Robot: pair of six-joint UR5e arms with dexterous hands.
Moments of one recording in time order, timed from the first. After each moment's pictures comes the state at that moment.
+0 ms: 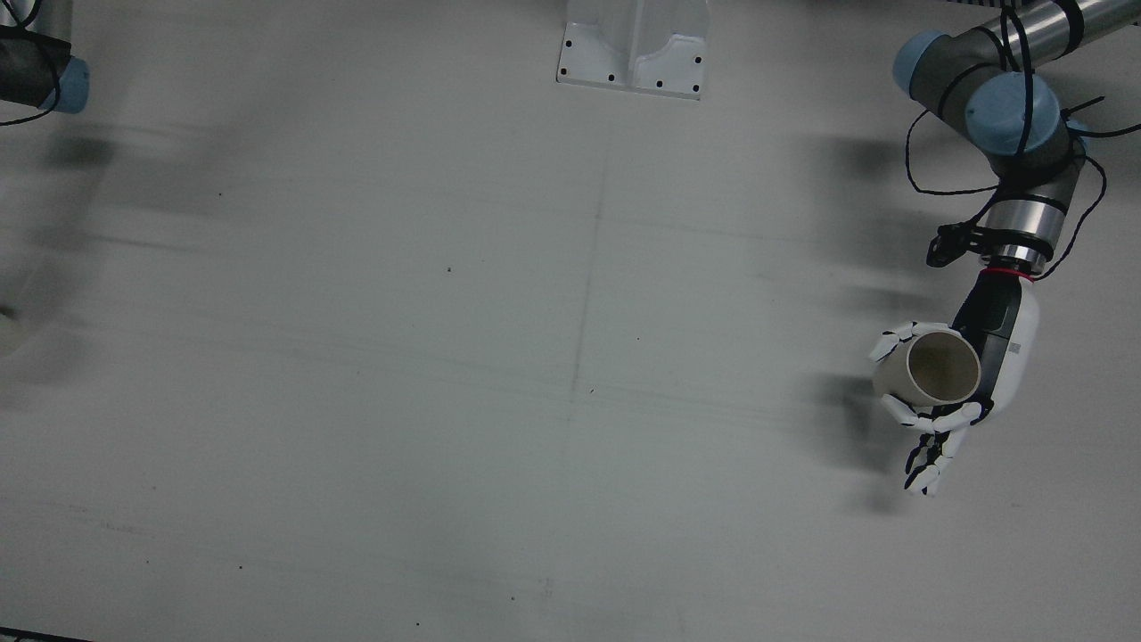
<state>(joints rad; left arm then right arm) -0.56 -1.73 -1.83 0.46 0.90 0.12 1.24 -1.48 1.05 -2.74 -1.41 -0.95</state>
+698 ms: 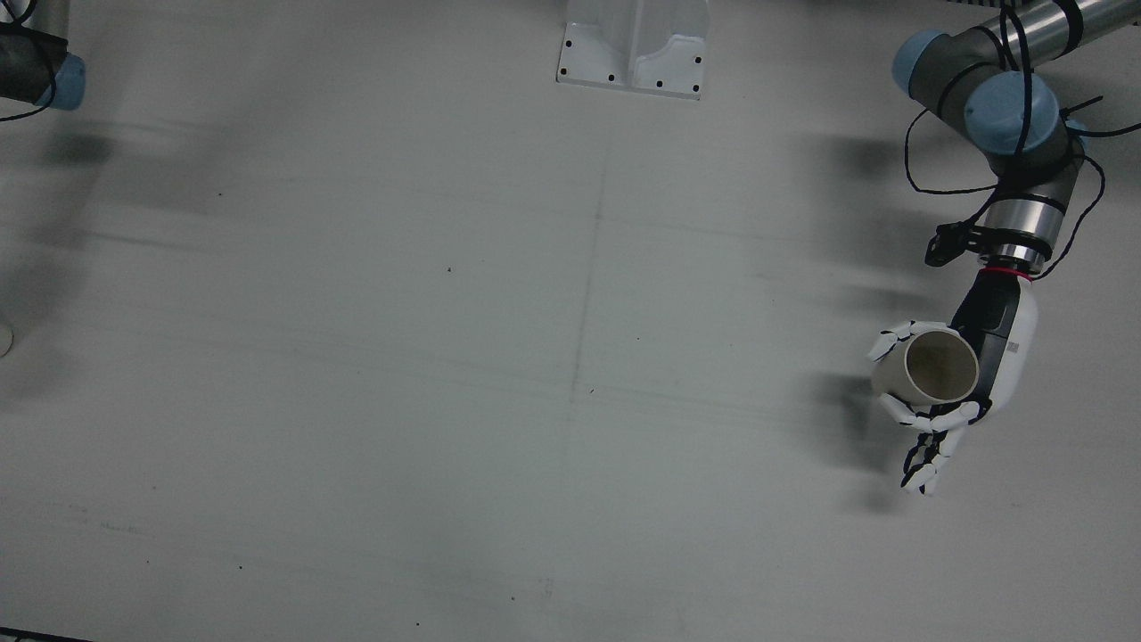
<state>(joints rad) -0.56 -1.73 -1.83 0.46 0.90 0.12 1.25 -1.48 1.05 -2.74 -1.41 -0.94</state>
